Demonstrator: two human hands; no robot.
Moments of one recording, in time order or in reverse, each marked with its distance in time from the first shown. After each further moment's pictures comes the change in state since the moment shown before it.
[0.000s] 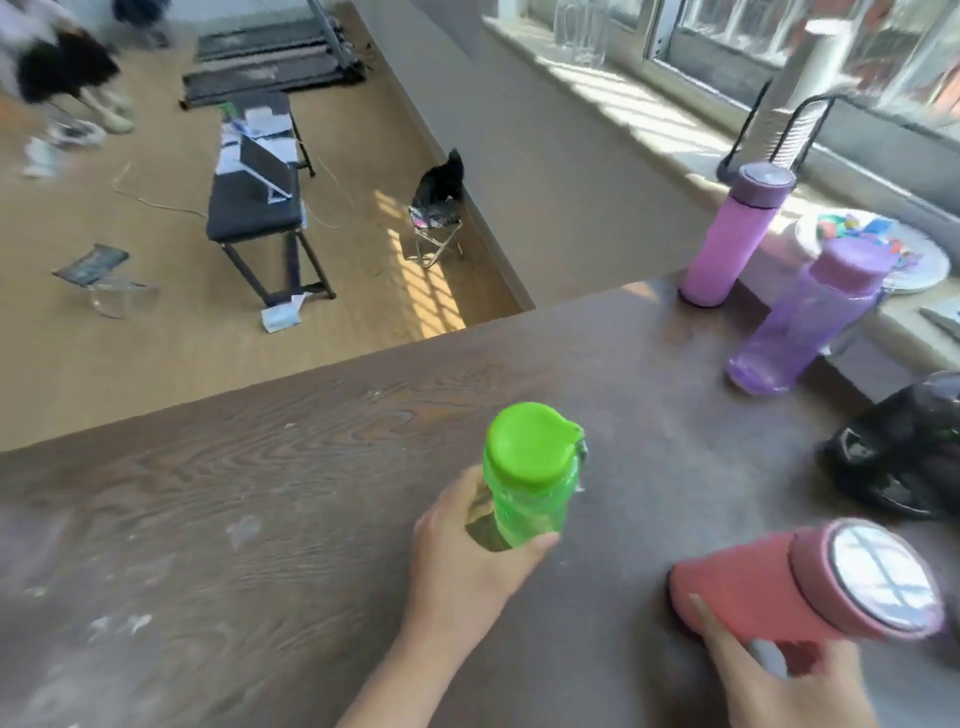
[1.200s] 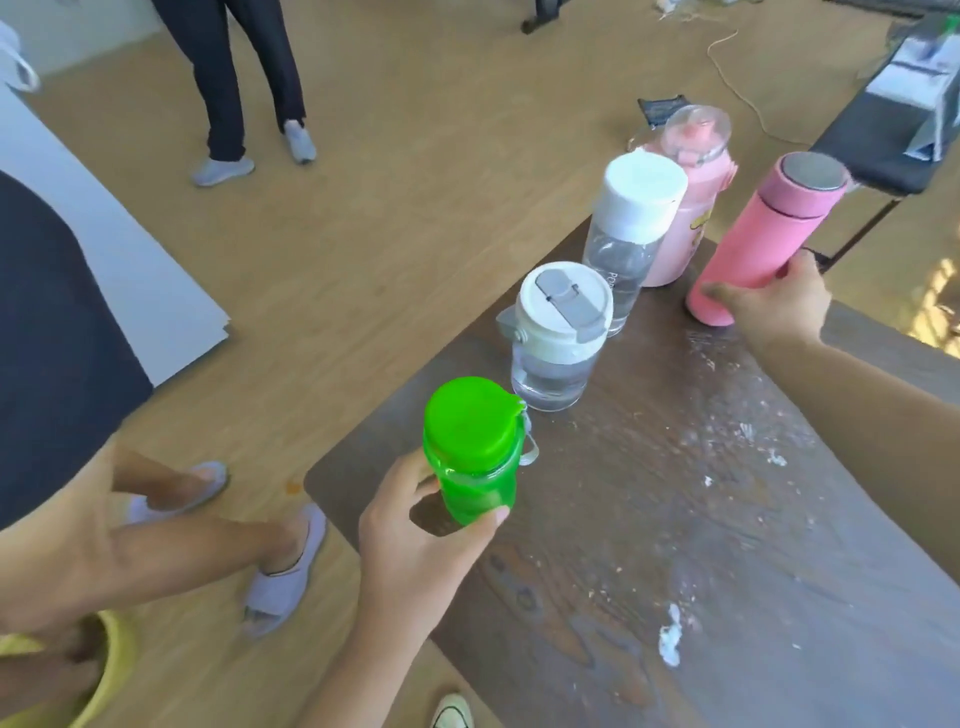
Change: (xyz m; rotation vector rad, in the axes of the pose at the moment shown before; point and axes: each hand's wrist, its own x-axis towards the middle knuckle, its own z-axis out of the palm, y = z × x) left_hand -0.331 -0.160 -0.354 -0.014 1.159 -0.379; right_hand -0.302 -0.211 0.471 -0.258 -0.921 -0.702
